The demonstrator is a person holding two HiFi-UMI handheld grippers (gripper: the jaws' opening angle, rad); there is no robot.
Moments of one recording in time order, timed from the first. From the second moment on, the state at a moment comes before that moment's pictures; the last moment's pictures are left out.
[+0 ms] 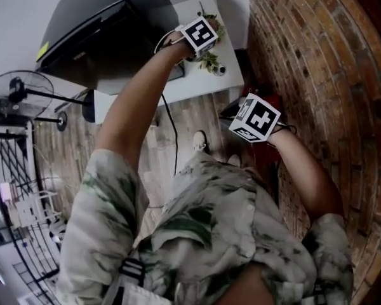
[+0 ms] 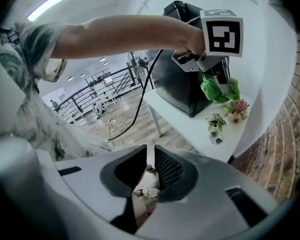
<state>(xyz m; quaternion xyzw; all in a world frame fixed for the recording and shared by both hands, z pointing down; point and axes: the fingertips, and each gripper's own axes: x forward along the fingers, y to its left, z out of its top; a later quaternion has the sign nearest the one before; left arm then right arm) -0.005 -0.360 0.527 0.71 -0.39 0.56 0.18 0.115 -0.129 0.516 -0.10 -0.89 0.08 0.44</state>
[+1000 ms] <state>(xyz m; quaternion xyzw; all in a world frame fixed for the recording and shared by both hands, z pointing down) -0.086 -0.069 0.456 0.82 -0.49 0.22 0.19 0.007 -0.050 0.494 0.01 -0.95 0.10 0.29</state>
